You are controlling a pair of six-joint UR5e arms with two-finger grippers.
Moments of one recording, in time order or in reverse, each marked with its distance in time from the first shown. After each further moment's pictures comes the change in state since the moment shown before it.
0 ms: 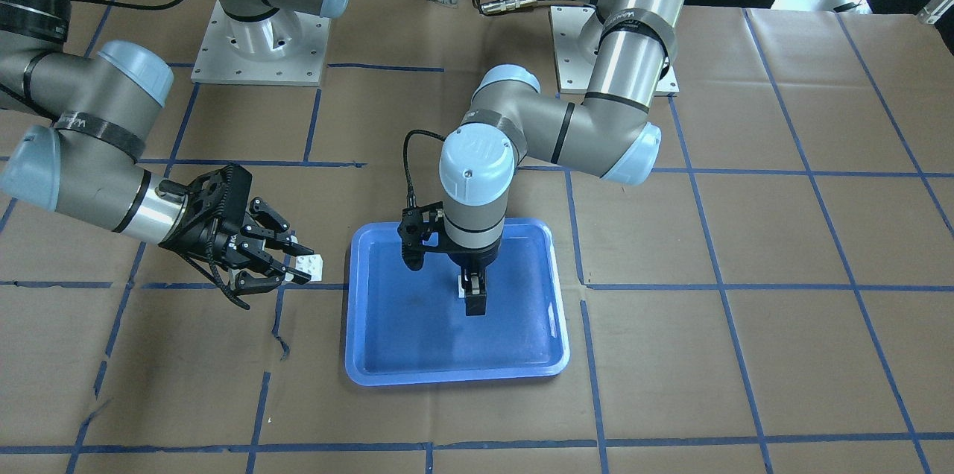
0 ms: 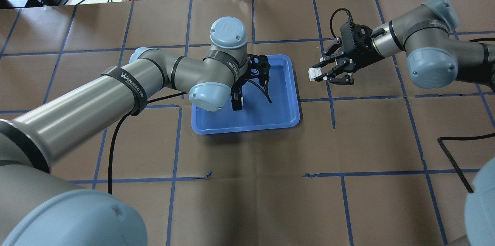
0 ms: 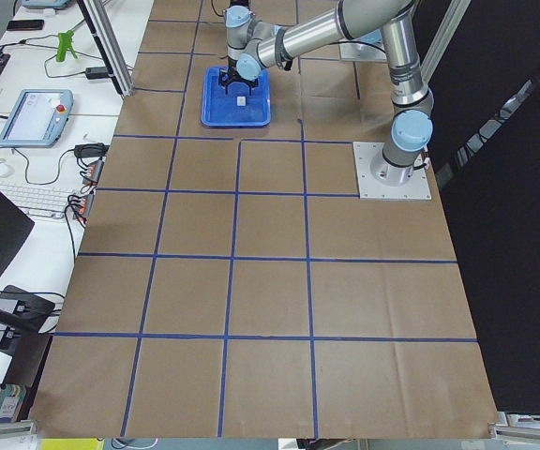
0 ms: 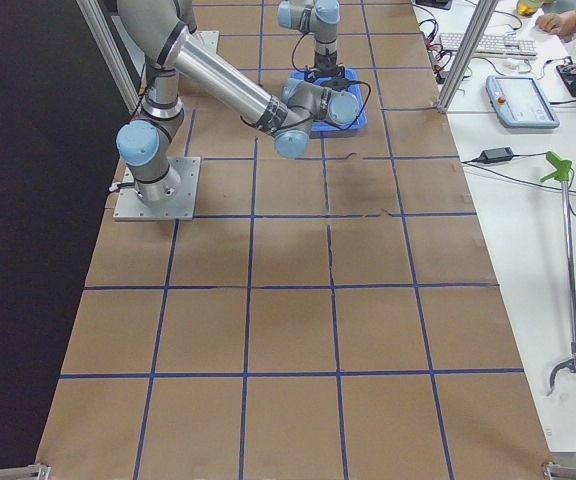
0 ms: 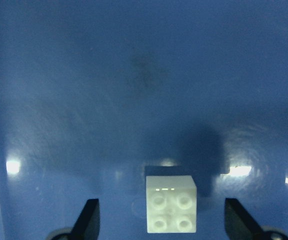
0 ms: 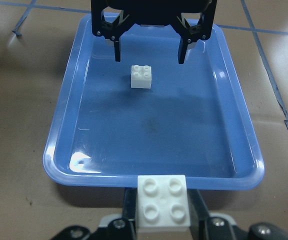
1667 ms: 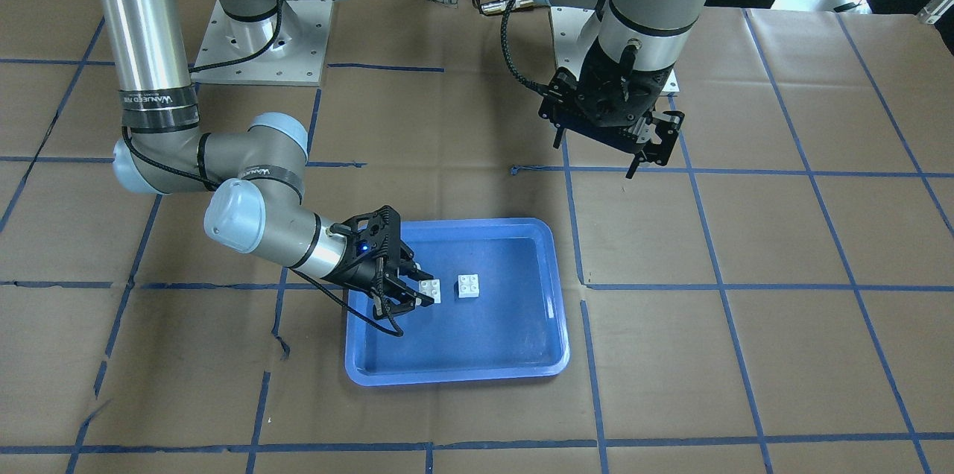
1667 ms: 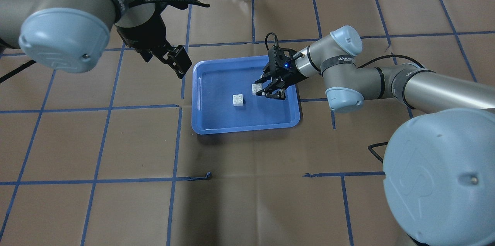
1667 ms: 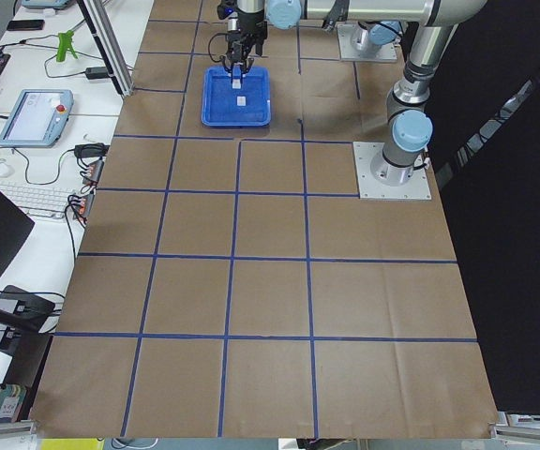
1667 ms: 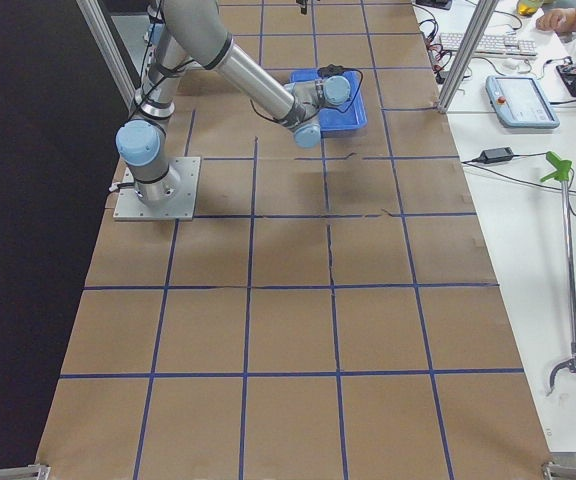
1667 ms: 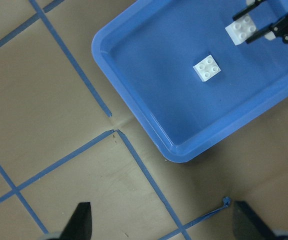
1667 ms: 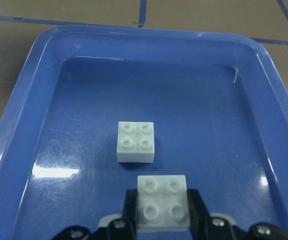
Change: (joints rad) left arm 0.226 0.432 0.063 -0.488 -0.031 -0.863; right arm 0.288 0.245 -0.001 -0.500 0.000 0.406
